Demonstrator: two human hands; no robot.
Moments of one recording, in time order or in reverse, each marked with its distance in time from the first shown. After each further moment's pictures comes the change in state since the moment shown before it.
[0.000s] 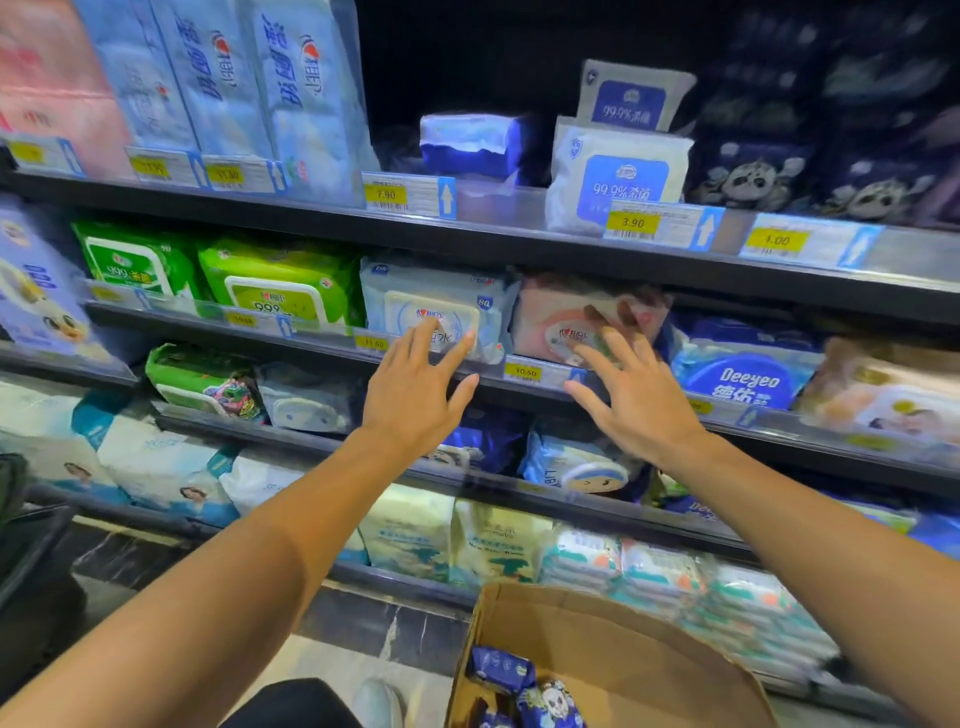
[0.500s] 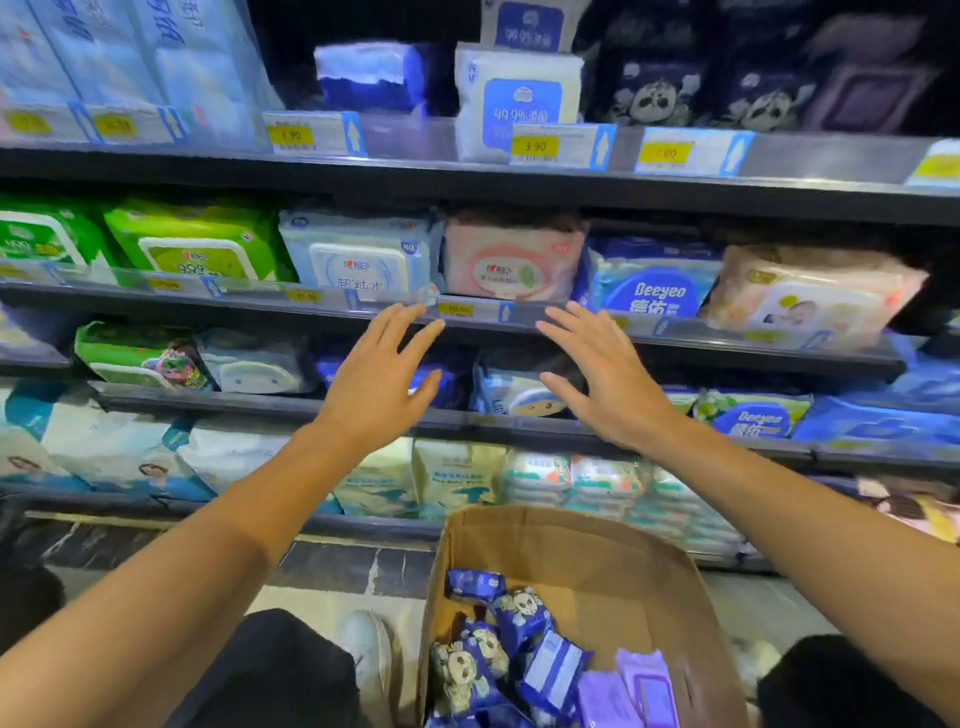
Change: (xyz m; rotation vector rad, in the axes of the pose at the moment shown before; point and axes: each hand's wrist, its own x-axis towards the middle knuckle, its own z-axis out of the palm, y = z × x) left_hand -0.050 0.034 -0.005 -0.120 0.052 0.293; right_hand -0.090 0.023 0.007 0.246 0.189 -0.202
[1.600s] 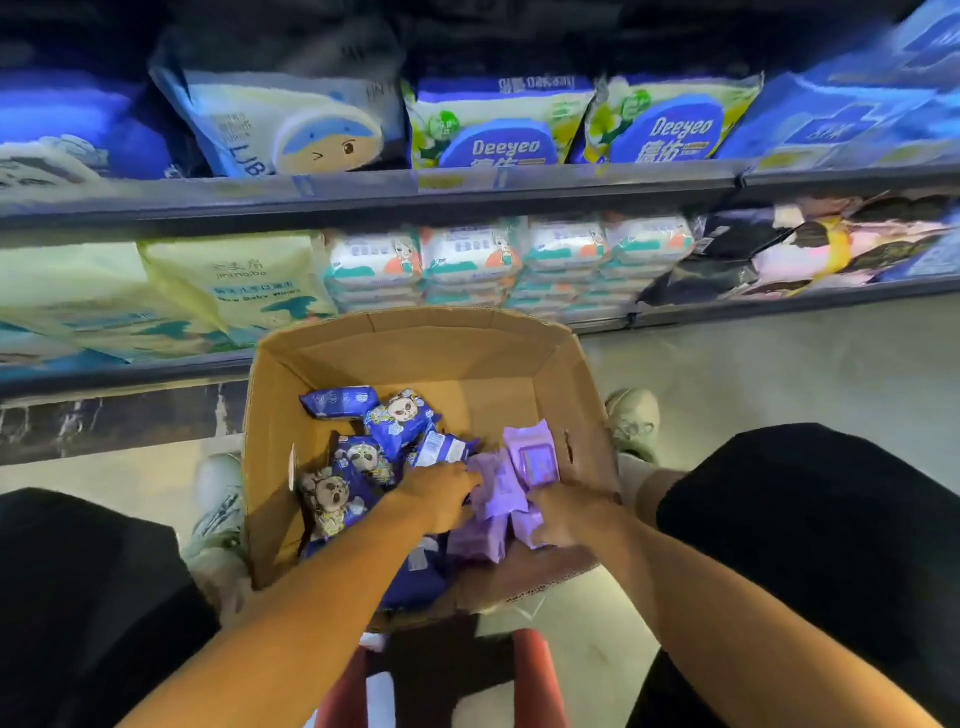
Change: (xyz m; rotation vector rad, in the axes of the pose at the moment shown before) left_hand -0.188 0.248 0.307 -0.338 -1.368 0.215; right_hand -0.362 0.056 0.191 0.141 -1.387 0.731
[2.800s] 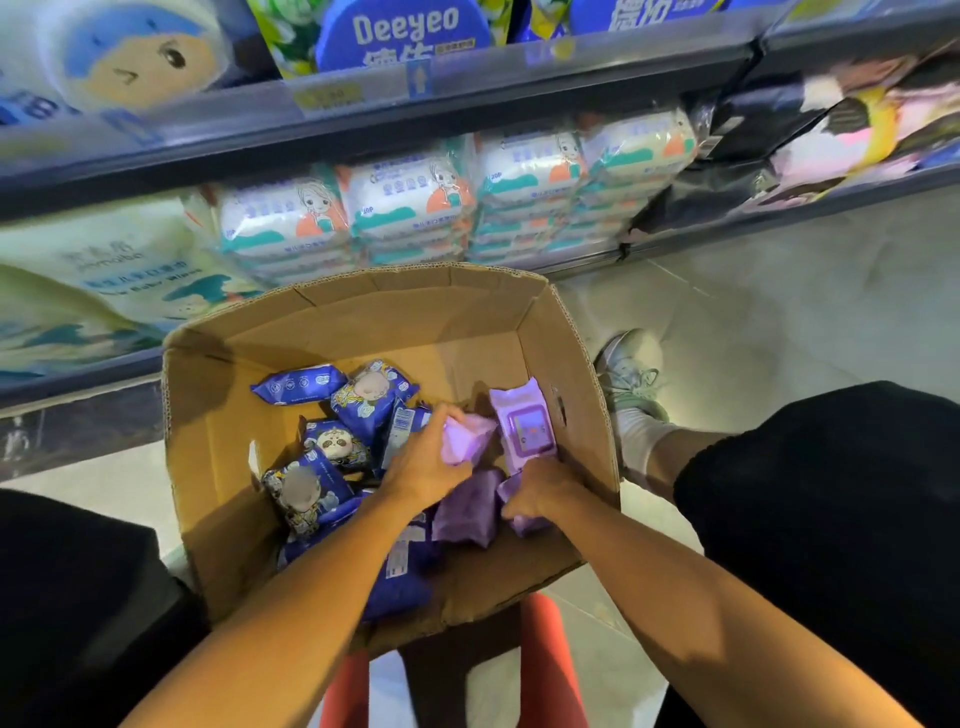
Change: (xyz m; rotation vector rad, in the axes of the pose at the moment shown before) left_hand 0.049 -0.004 0.028 -0.699 0.323 -0.209; right_hand 0.063 0.004 0.037 0.370 -0.073 0.312
